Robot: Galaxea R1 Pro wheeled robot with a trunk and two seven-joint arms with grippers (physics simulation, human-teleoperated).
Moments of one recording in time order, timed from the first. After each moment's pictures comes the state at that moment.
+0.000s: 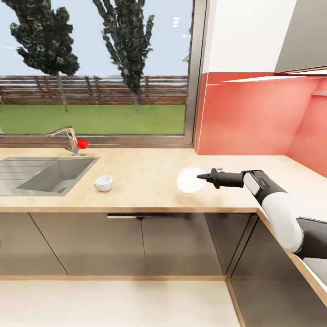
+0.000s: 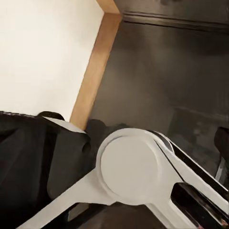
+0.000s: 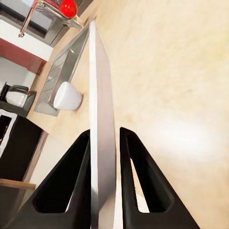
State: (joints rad) left arm -0.20 0.42 -0.24 -0.03 0.66 0.36 -1.41; right arm -1.32 -0.17 -0.16 -0.26 -0.16 0.86 0.94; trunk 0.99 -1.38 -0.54
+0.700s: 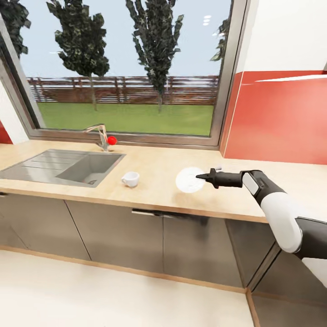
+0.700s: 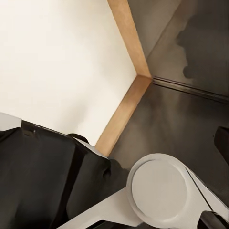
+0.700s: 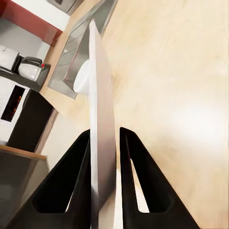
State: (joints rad) left arm -0.12 0.46 -0.04 -0.02 0.67 0.36 -1.29; right arm -1.32 -0.16 -0.16 -0.26 -0.16 0.86 0.94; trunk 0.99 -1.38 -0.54
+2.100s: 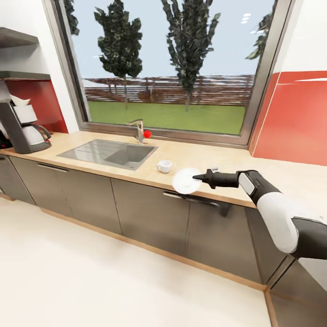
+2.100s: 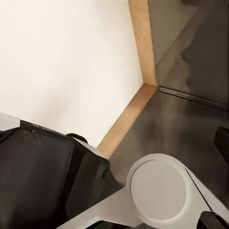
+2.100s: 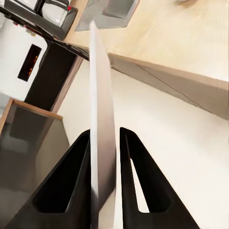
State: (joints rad) left arm -0.12 0.46 -0.04 -0.02 0.67 0.36 -1.29; right arm -1.32 -0.14 -0.15 -0.26 -0.16 0.86 0.93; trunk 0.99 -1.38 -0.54
